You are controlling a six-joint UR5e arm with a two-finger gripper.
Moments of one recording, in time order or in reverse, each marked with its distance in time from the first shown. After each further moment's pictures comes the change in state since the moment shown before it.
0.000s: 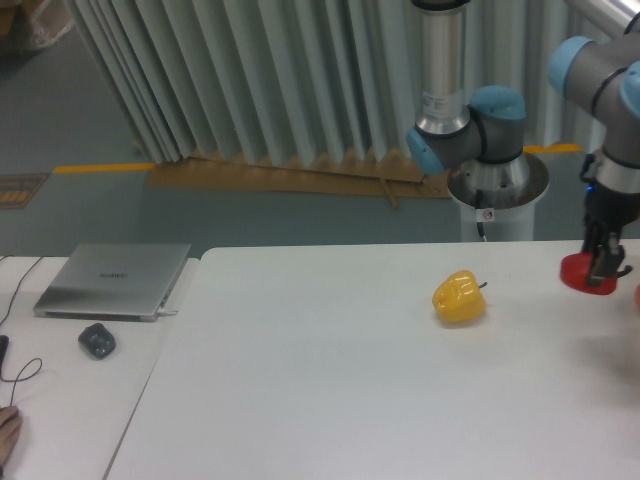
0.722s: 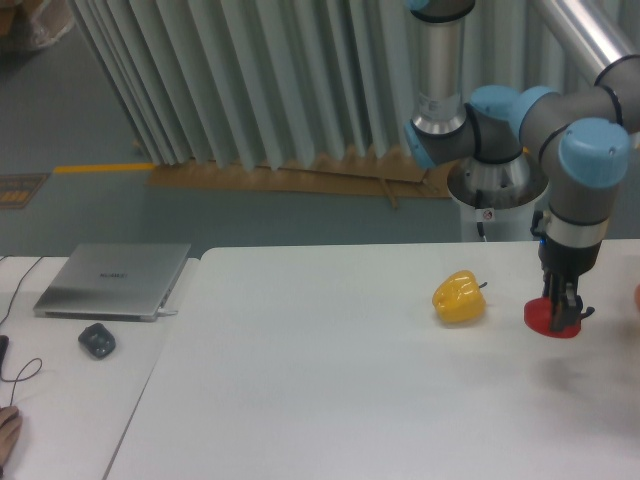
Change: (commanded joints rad) arm -0.060 -0.144 0.032 0.095 0.091 -0.059
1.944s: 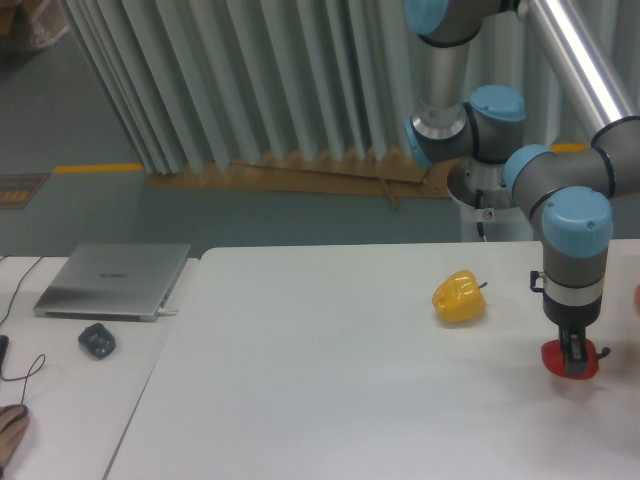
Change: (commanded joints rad) arm -0.035 -0.110 0.038 0.061 0.107 -0.014
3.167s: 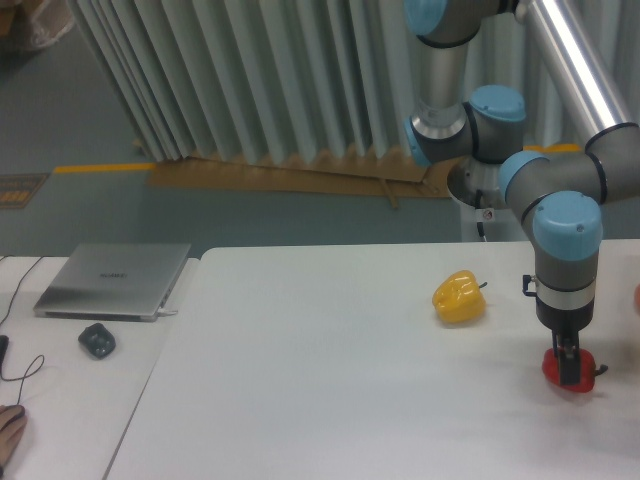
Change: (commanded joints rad) arm -0.012 0.008 -0.025 0.043 0.000 0.006
